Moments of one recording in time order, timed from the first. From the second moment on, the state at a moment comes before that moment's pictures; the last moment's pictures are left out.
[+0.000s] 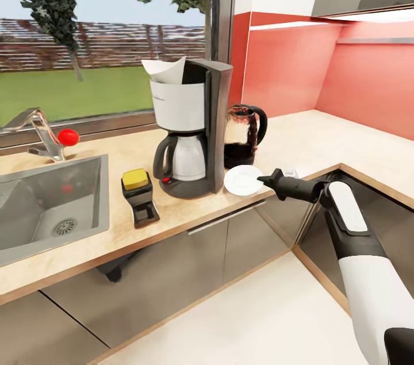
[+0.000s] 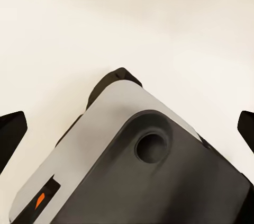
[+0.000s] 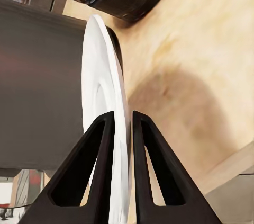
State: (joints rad) left arm 0.03 0.32 -0.11 -0.10 0.99 -0.04 -0.62; right arm -0.87 -0.15 -0.07 -1.17 -1.38 0.99 -0.31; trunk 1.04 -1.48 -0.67
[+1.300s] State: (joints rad) left arm 0.03 0.32 -0.11 -0.10 0.99 -0.04 -0.62; right arm -0.87 -0.15 -0.07 -1.18 -1.38 0.99 -0.31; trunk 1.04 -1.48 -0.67
